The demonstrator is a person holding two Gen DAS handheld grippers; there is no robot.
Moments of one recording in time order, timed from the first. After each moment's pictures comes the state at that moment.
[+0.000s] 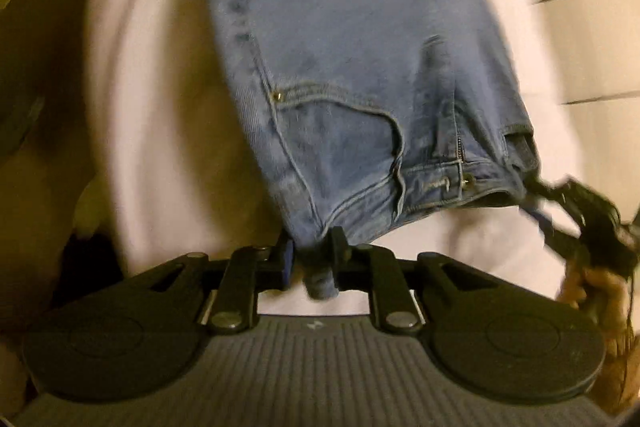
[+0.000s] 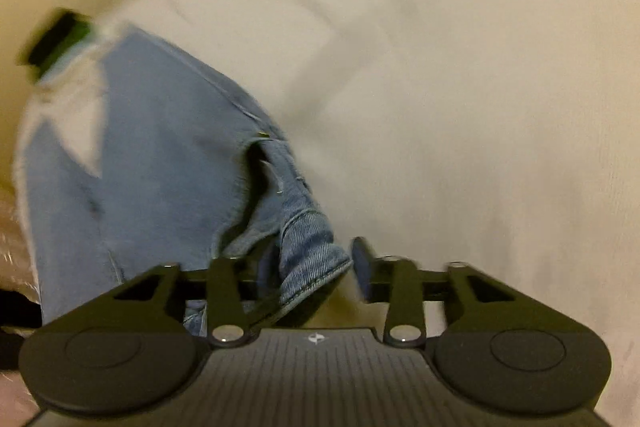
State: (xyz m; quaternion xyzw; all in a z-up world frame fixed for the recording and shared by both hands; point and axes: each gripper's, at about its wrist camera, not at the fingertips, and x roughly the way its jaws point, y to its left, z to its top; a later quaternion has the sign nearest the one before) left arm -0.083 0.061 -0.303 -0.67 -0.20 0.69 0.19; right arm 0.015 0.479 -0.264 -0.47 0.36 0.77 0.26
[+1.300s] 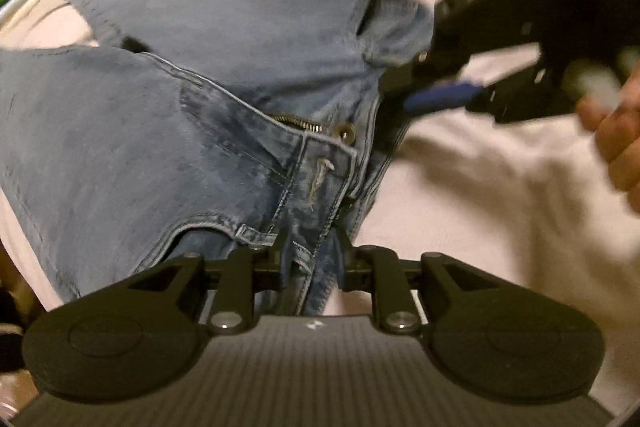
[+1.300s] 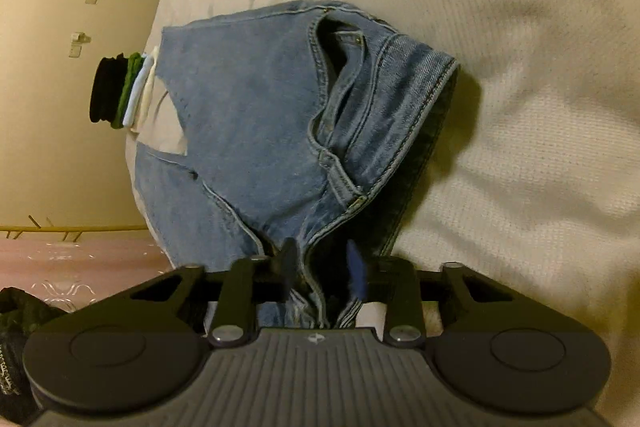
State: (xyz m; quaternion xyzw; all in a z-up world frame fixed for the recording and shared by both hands) left arm -0.018 0.237 -0.286 -0.47 0.29 0.74 0.38; right arm 0.062 0.448 -0.327 -0.38 0.59 0.70 0.10
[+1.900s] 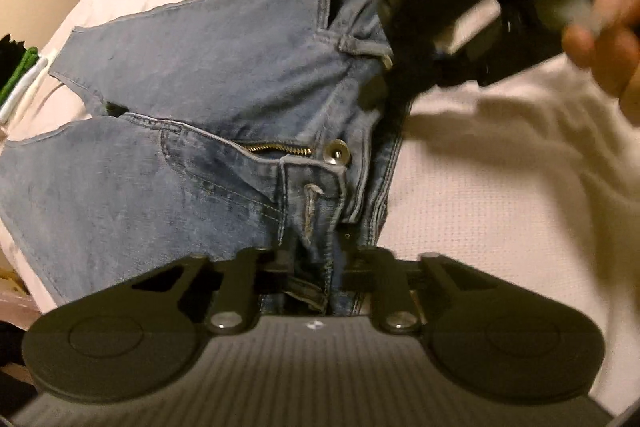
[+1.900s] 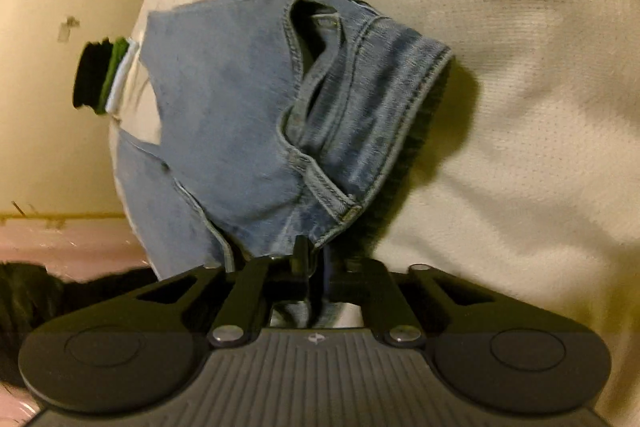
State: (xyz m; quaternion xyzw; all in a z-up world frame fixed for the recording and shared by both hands) left arm 0.001 0.257 -0.303 -0.38 0.39 0.74 0.39; right arm 0.049 0.448 -0.351 -0.41 0.56 0.71 0.10
